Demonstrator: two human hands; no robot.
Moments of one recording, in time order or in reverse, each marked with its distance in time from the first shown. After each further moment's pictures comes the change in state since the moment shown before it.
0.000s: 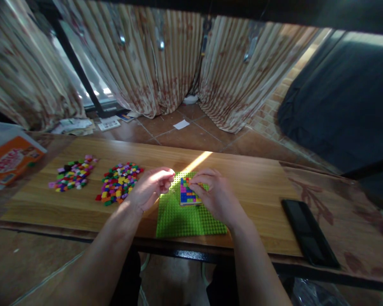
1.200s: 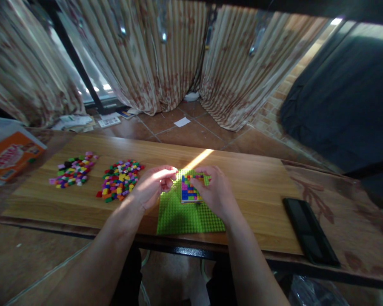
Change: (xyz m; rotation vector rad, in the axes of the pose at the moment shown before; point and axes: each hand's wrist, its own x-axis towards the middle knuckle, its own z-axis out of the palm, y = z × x) left_hand 0.000 -0.004 0.002 0.021 0.025 -0.014; right_hand 0.003 0.013 0.015 0.005 0.128 0.232
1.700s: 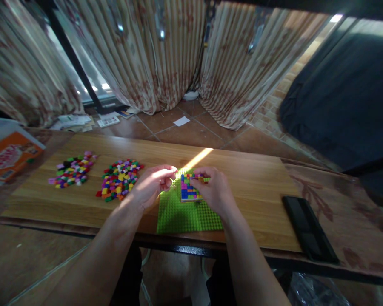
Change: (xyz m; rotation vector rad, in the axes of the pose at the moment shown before) left_hand -0.001 -0.001 -0.001 0.028 0.008 0.018; right_hand 0.002 0.009 0.007 0.194 -0.046 0.134
